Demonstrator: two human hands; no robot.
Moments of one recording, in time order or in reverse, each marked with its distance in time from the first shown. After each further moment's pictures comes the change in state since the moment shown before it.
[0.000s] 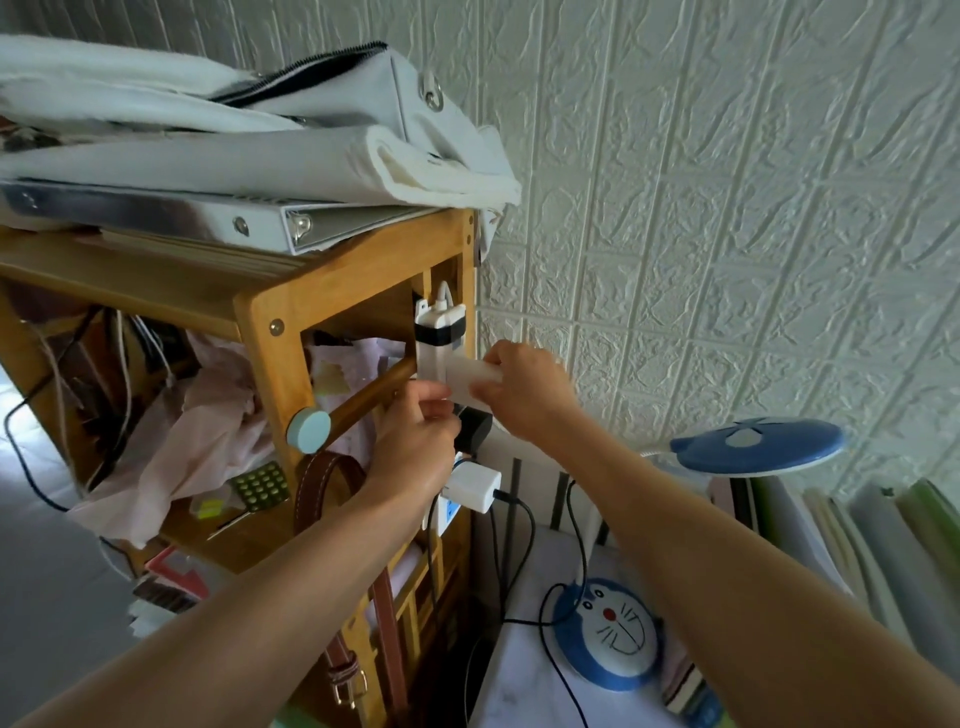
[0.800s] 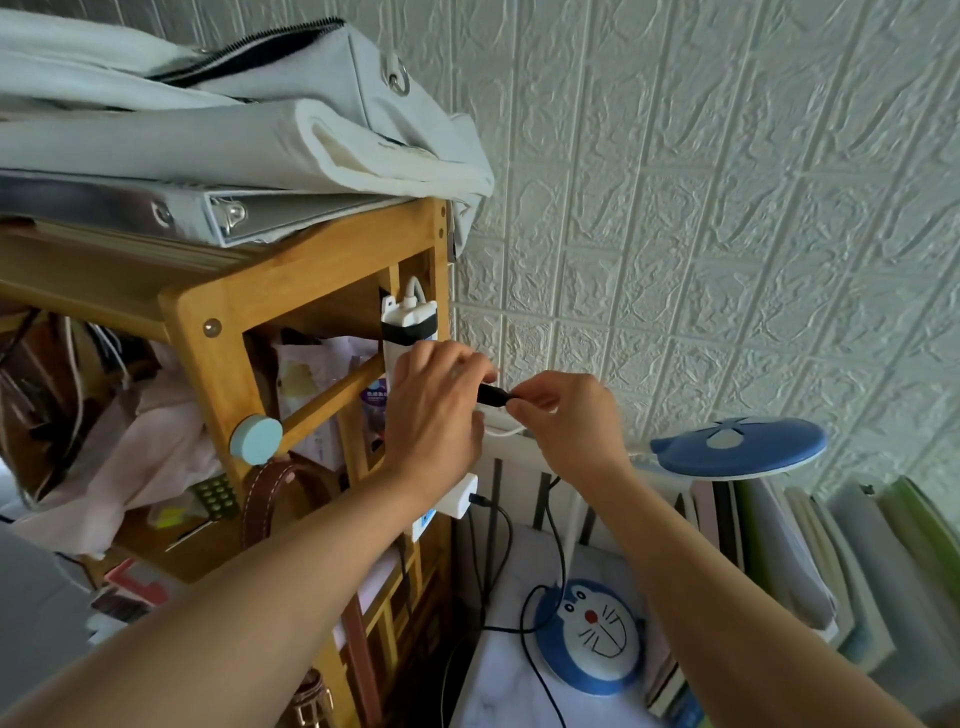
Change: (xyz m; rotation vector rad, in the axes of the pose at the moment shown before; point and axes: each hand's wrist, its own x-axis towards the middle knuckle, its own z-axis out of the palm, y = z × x) left_hand 0.028 -0.003 0.037 1.003 0.087 0.814; right_hand -0.027 0.057 -0.005 0.392 0.202 0.069
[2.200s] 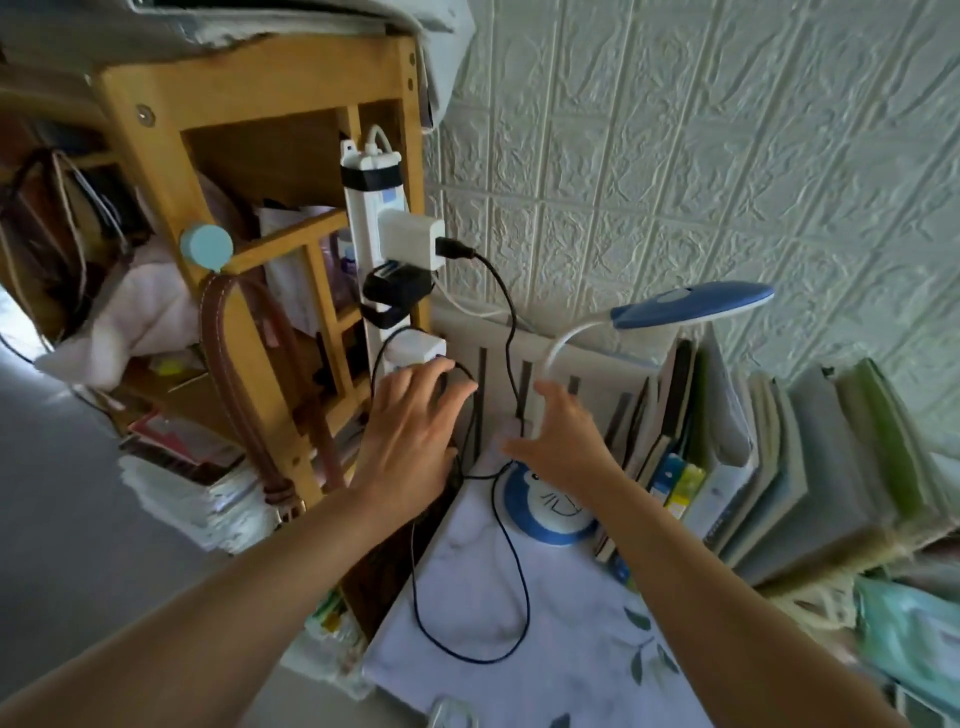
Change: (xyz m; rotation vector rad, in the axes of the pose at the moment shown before) left_hand -0.142 0.048 0.027 0.096 -0.278 0.012; right_hand -0.111 0.096 -0.006 -0.099 -0.414 0.261
